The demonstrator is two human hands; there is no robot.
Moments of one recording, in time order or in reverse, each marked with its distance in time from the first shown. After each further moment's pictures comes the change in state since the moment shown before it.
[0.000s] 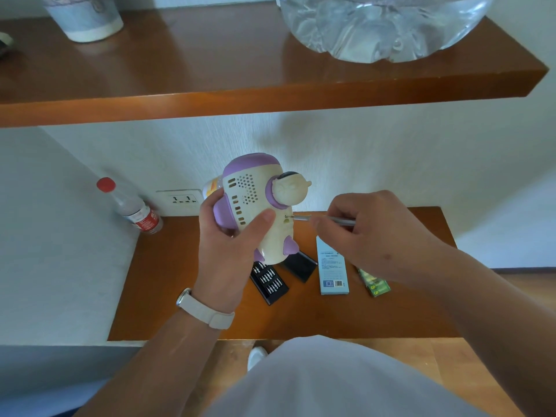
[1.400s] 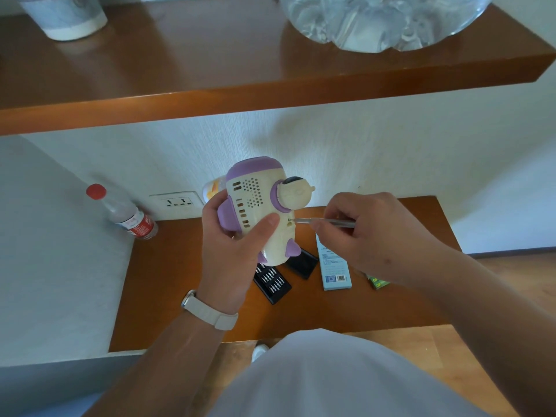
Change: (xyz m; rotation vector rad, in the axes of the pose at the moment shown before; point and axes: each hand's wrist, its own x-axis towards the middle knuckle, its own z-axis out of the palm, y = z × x) left_hand 0.008 -0.005 -0.006 0.018 -0.076 0.026; right_hand -0.001 -0.004 0.012 0.015 0.029 0.027
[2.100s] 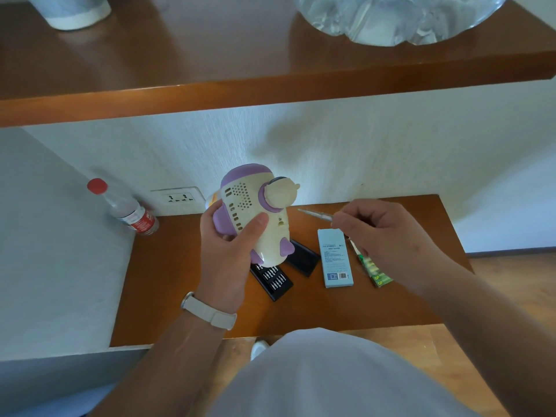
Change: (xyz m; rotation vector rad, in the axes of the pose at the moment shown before) left_hand 0.005 -0.015 -0.012 -0.071 0.071 -0.102; right_hand -0.006 0.021 0.016 0.496 -0.018 0.252
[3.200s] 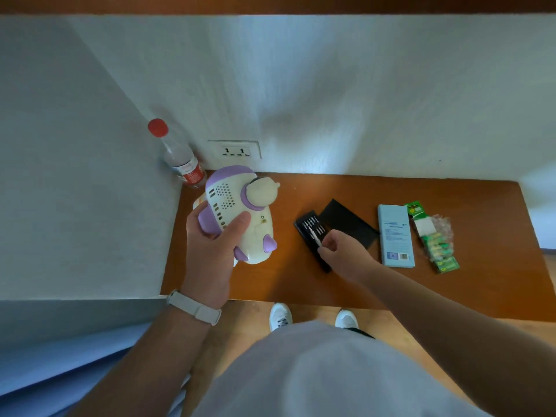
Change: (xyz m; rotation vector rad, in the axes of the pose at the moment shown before) left_hand 0.029 -0.041 -0.168 0.176 0.147 -0.085; right_hand 0.071 0.109 0.207 -0.315 -0.262 0.308
